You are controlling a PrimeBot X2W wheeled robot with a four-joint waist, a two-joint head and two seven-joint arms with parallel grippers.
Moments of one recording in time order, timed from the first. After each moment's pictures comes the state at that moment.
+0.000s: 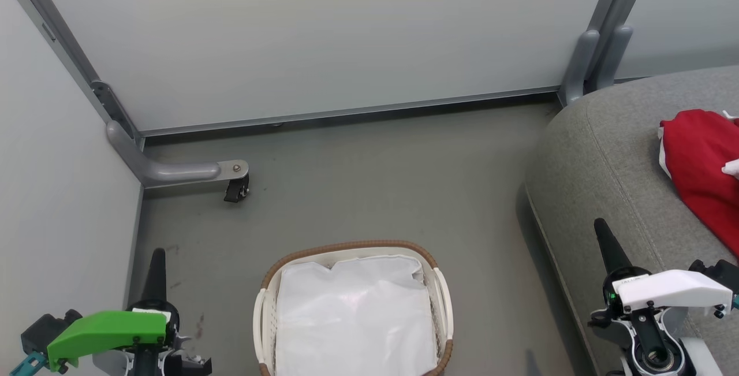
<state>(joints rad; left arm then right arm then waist) -0.09 0.04 0.09 0.30 -1.30 -0.12 0.03 -0.13 -0.04 -0.08 0.29 1.27 0.13 0.03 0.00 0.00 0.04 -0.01</state>
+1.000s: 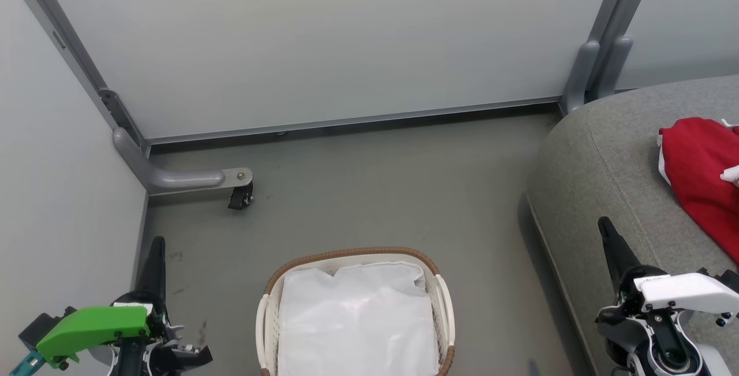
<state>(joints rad) -0.10 0.05 0.11 0.26 -1.52 -0.13 0.09 -0.12 -0.05 -0.11 0.26 1.52 0.13 0.09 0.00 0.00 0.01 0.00</state>
